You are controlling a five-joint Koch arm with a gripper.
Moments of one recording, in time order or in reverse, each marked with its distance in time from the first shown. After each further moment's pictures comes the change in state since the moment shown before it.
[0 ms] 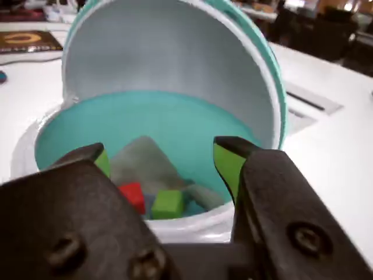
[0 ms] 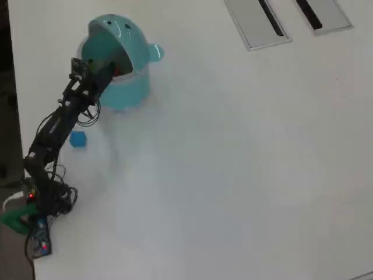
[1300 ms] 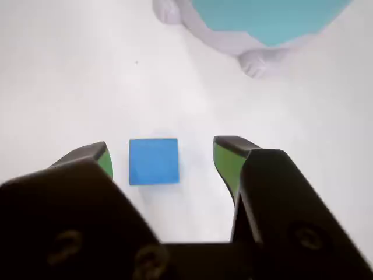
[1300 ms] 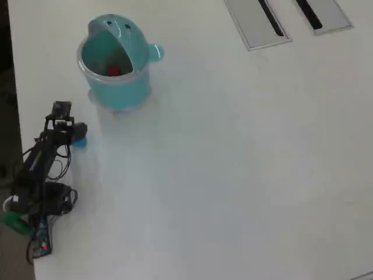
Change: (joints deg) arm -11.6 30.2 41.9 30.8 0.4
